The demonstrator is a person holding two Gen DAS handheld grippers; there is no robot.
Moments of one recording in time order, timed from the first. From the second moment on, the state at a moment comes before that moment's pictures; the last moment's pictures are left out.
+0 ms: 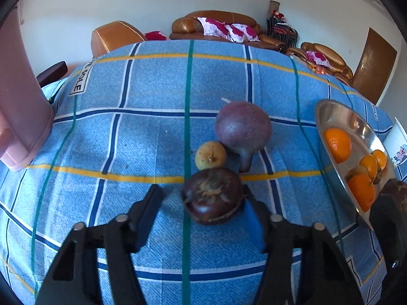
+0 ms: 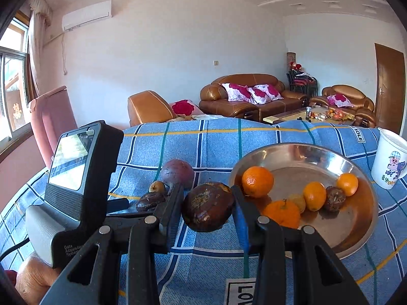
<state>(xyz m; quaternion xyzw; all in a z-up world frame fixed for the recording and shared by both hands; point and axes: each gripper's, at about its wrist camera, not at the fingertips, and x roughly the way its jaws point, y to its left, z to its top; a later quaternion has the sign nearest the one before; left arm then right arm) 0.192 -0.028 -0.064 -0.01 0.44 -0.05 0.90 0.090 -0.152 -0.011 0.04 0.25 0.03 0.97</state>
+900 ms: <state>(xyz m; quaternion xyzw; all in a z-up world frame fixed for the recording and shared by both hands) 0.084 -0.001 -0.003 -0.03 0.20 -0.01 0.98 0.067 -0.146 -0.003 -0.01 0.20 0.02 0.98</state>
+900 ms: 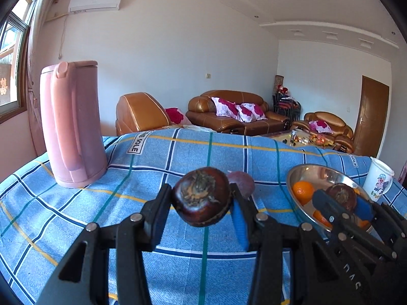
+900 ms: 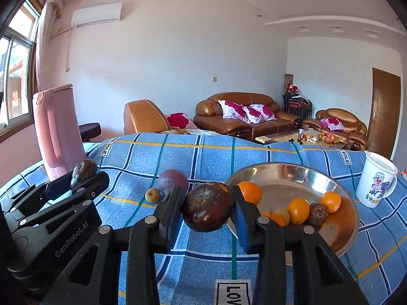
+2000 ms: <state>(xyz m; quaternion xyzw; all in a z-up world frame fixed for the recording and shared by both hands) 0.047 -0.079 -0.006 0.02 0.21 -0.05 0.98 0.034 -0.220 -0.003 -0.02 0.21 -0.05 0.98</state>
